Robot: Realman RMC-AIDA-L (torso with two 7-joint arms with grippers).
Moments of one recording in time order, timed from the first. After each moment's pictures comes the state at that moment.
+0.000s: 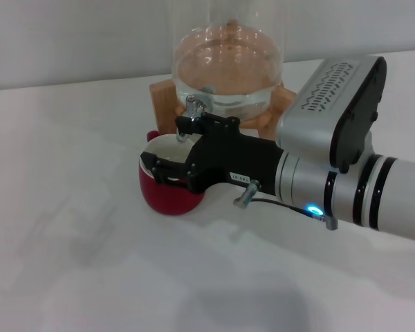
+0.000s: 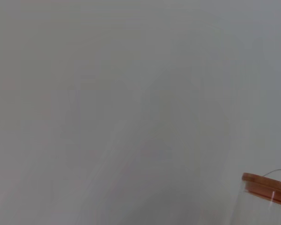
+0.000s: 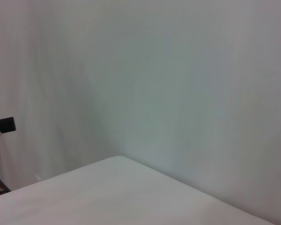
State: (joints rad) left arm -0.03 -2.08 0.54 0.83 -1.78 -1.69 1.68; right arm 0.05 2.01 -2.04 -1.65 1.31 0.42 -1.01
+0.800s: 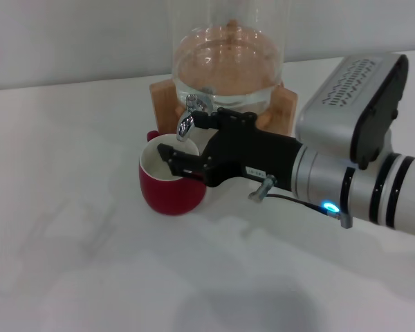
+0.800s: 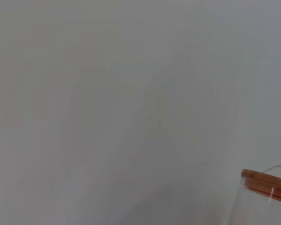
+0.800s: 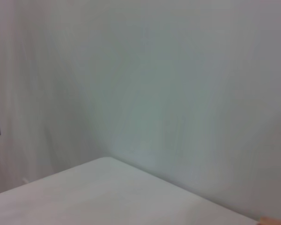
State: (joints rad) left arm -0.03 -2.08 0.54 0.83 -1.77 -1.69 1.68; right arm 0.01 2.01 -2.01 -1.68 1.30 0.42 -1.01
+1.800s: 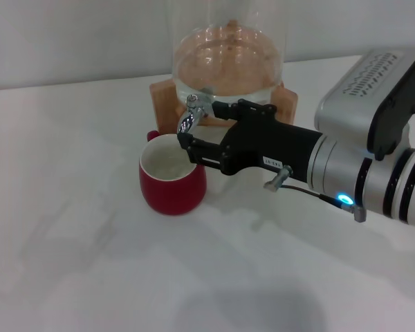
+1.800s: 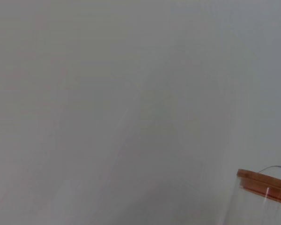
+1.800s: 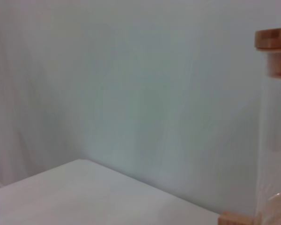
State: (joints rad) left arm -0.02 -2.08 0.54 0.83 -1.77 -1.70 1.68; right arm -0.02 2.01 -1.97 -1.68 1.30 0.41 -1.01
